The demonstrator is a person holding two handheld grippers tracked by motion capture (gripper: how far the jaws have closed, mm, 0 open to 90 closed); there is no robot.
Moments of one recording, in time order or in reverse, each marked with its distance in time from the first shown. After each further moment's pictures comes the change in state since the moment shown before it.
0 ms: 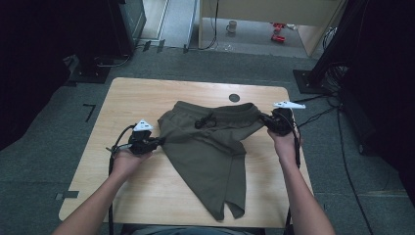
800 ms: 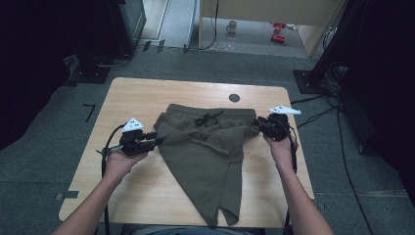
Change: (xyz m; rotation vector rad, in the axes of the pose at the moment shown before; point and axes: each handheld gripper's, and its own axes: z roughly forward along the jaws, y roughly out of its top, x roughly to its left) left arm -0.013 0.013 -0.037 -0.123 -0.012 -0.014; right arm 0.017 -0.016 0.001 -0.015 0.023 -0.037
